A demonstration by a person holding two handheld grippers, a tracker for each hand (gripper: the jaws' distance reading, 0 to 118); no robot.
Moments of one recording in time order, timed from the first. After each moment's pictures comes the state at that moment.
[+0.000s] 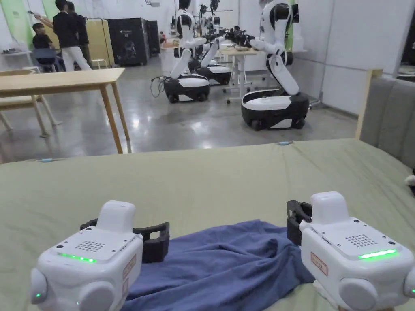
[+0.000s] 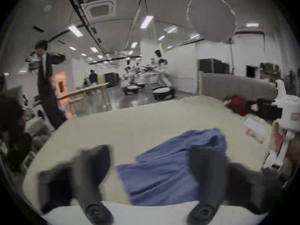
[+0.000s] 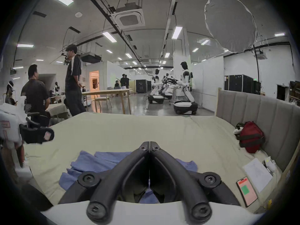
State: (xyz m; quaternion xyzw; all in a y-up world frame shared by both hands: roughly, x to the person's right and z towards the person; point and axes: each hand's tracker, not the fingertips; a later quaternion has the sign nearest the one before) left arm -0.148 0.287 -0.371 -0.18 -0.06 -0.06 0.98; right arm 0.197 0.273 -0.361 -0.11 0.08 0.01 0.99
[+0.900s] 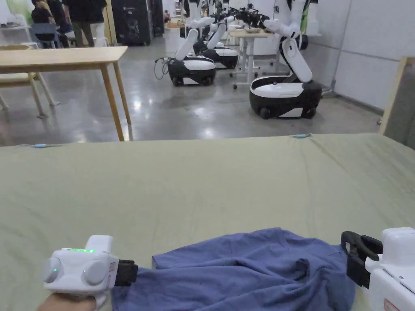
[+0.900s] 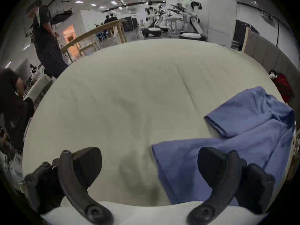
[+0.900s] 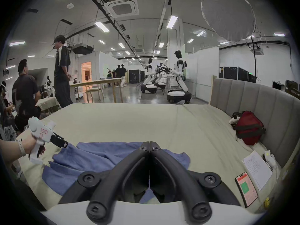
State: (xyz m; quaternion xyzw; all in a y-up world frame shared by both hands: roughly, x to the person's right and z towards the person) left arm -0.246 0.133 -0.573 -0.44 0.02 -0.04 0.90; right arm 0.237 0.234 -0.415 -0.16 0.04 0.02 0.99
